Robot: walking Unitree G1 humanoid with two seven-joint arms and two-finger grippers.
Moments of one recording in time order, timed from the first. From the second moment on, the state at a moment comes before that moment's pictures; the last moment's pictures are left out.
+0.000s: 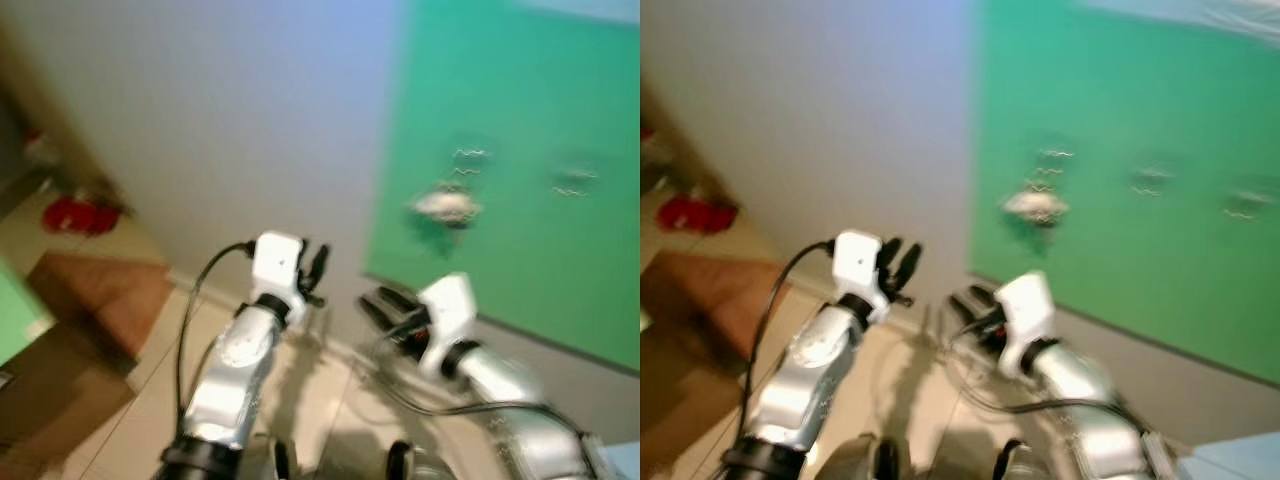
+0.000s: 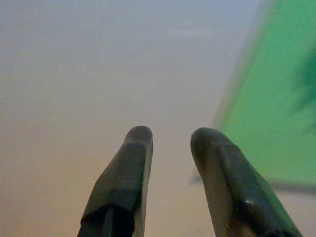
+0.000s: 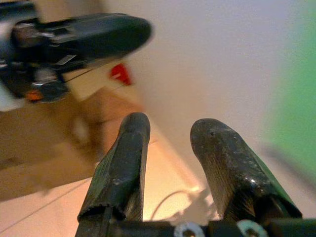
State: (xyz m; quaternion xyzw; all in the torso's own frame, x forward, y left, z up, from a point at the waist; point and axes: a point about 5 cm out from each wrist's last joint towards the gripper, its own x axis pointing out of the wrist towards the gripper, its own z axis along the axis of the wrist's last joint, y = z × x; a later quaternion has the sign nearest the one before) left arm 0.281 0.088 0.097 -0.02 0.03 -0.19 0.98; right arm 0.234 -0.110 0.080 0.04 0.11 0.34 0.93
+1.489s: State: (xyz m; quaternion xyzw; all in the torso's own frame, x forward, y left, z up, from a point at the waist) left arm 0.280 0.087 0.078 -0.01 0.05 -0.21 0.98; right arm 0.260 -0.117 0.074 -0.02 0.08 0.29 0.95
